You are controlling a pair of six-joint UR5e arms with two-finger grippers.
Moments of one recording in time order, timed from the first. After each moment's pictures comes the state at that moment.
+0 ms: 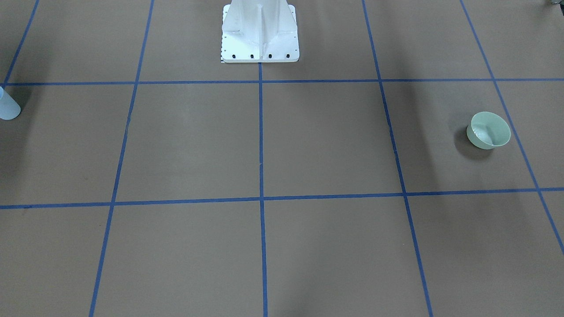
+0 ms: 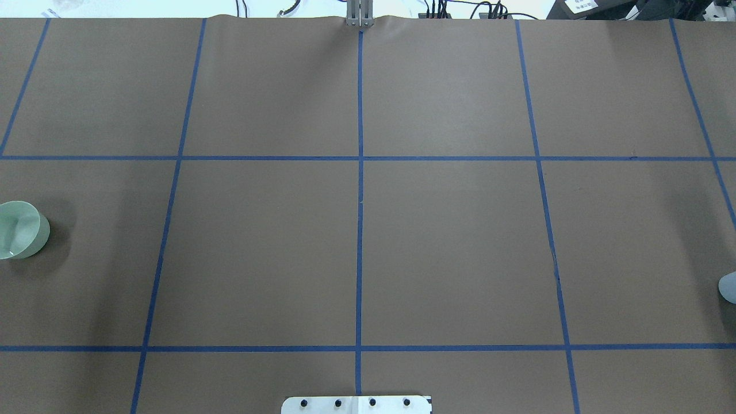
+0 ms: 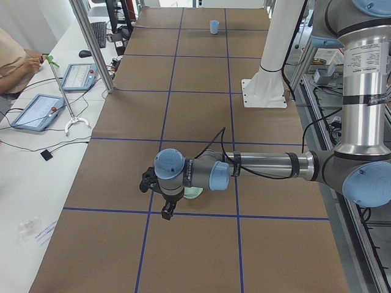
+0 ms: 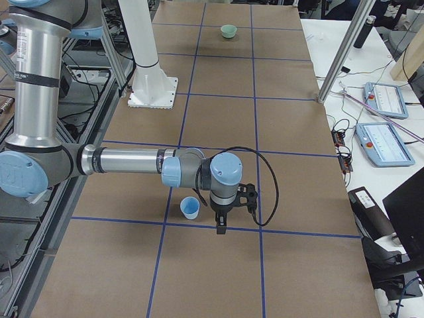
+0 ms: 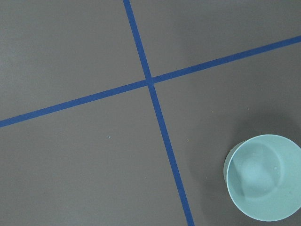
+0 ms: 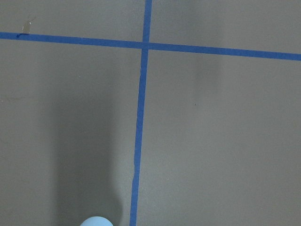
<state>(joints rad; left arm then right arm) -1.56 -1.49 -1.64 -1.67 -2.39 0.22 1.57 -1.72 1.75 -1.63 2.31 -0.08</state>
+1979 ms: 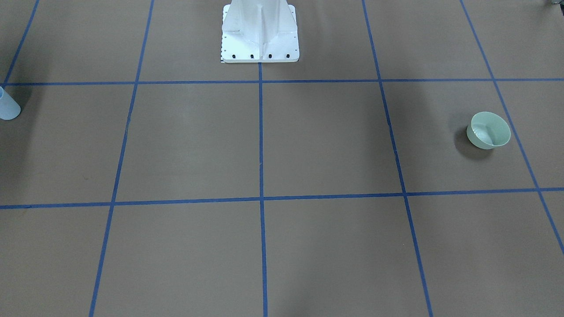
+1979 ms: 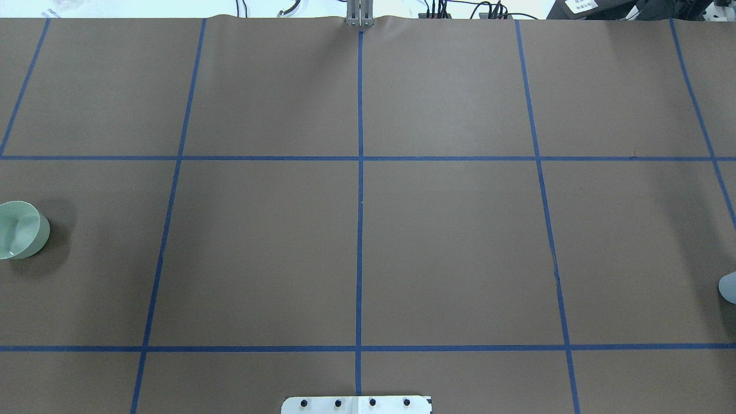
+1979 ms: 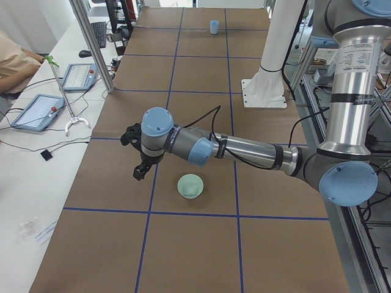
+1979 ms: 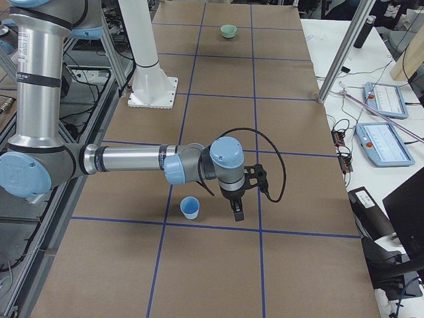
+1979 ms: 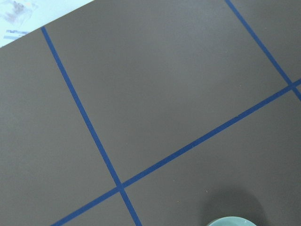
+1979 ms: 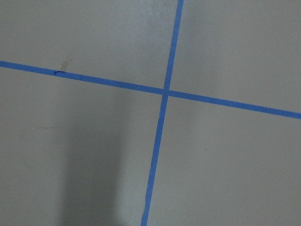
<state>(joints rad) -1.55 -1.62 -1.71 -1.85 -2.41 0.19 1.57 -1.70 1.77 -1.41 2.33 -0.06</state>
